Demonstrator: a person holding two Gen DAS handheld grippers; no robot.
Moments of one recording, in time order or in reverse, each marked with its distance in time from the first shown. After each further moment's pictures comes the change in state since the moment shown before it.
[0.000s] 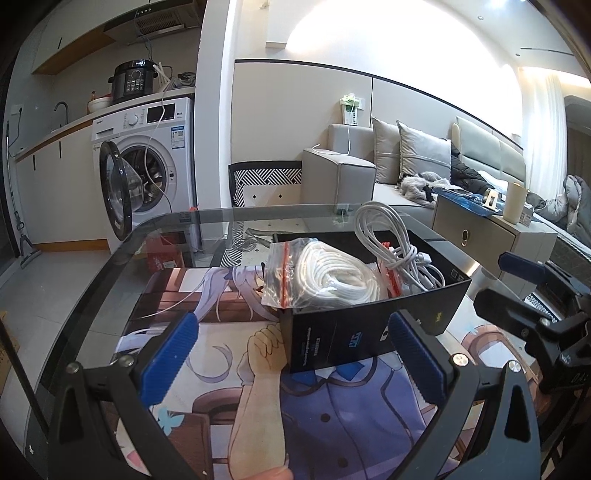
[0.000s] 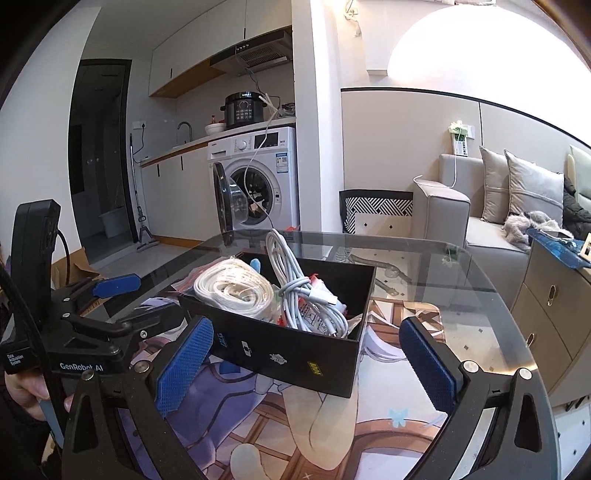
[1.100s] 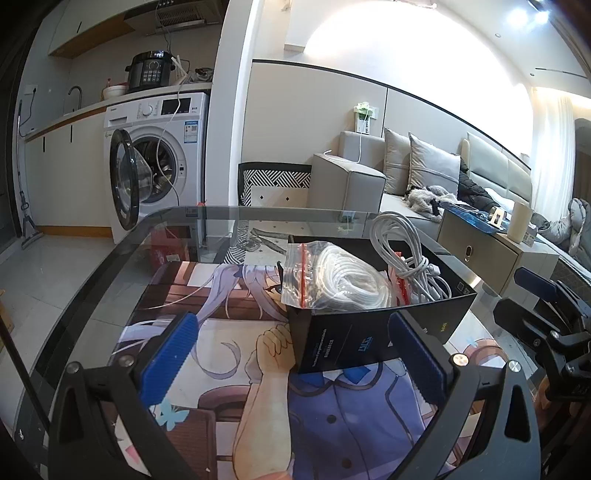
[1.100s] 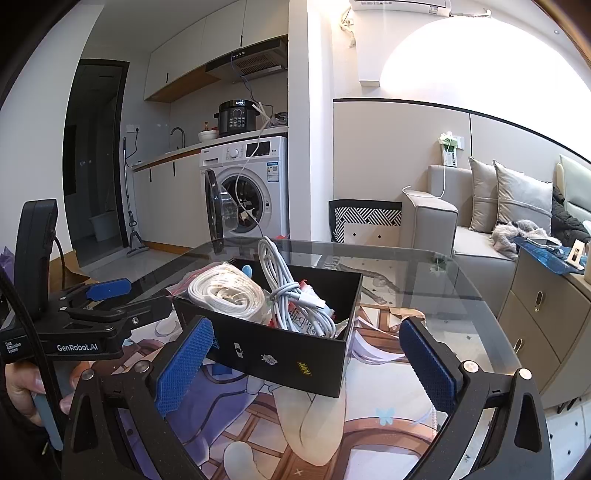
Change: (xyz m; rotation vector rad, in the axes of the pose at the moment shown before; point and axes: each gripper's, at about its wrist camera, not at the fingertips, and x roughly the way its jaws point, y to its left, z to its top) left arm -0.003 0.011 -0.002 -0.079 -0.026 0.009; right arm -0.012 0.001 -0.008 -0.012 -0.043 -0.053
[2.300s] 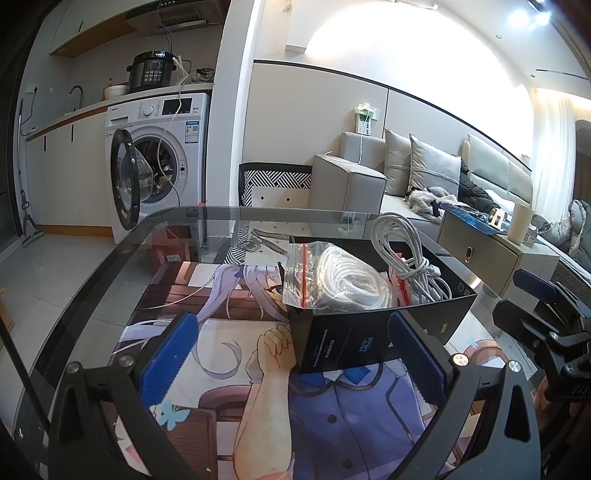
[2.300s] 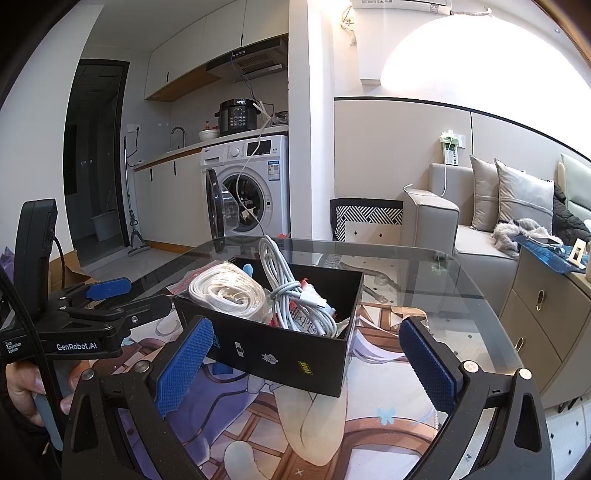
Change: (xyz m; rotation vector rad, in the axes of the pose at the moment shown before) left arm 0.000 -0.002 -0.001 -0.008 0.000 0.002; right arm 0.001 0.001 0.000 -0.001 0.003 0.002
